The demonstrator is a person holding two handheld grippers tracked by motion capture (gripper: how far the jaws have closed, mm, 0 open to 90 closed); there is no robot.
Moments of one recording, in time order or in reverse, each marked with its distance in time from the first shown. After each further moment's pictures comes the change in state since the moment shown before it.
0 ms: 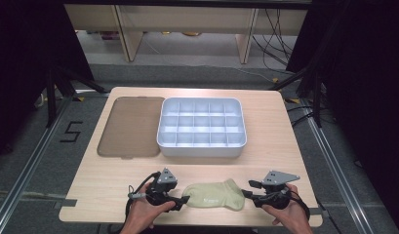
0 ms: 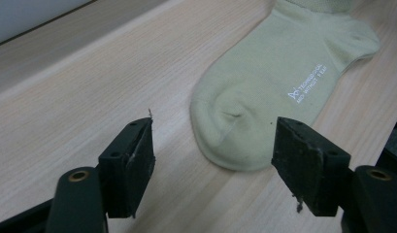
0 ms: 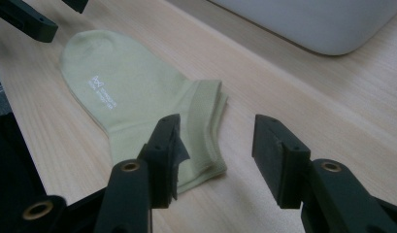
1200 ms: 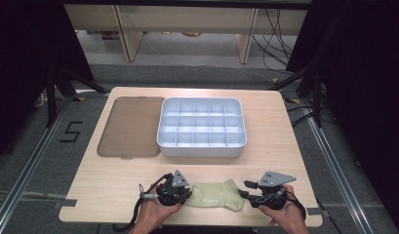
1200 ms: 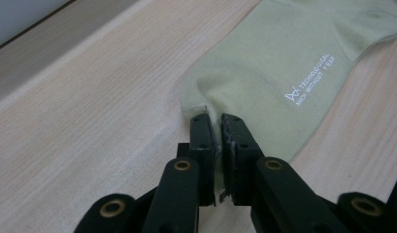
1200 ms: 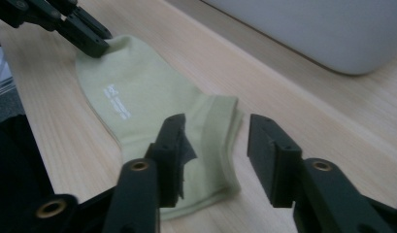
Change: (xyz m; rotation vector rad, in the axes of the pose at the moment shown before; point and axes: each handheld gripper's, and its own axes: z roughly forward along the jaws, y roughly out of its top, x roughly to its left) left arm -0.015 0.009 0.014 0.068 0.036 0.117; right arm 0.009 0.006 0.006 -0.031 0.027 -0.052
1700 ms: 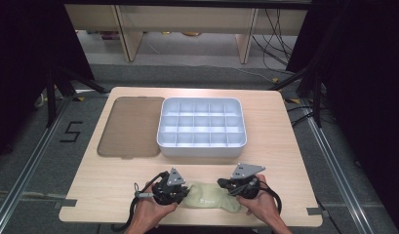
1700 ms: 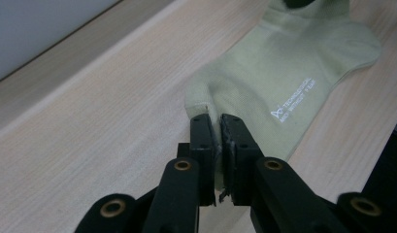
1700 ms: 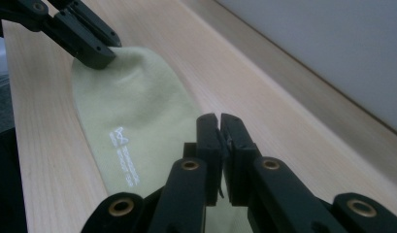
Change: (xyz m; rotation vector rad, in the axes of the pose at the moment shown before) left arm 0.001 0.005 -0.020 -0.046 0.016 -0.036; right arm 0.016 0.038 0.062 0.029 0.076 -0.092
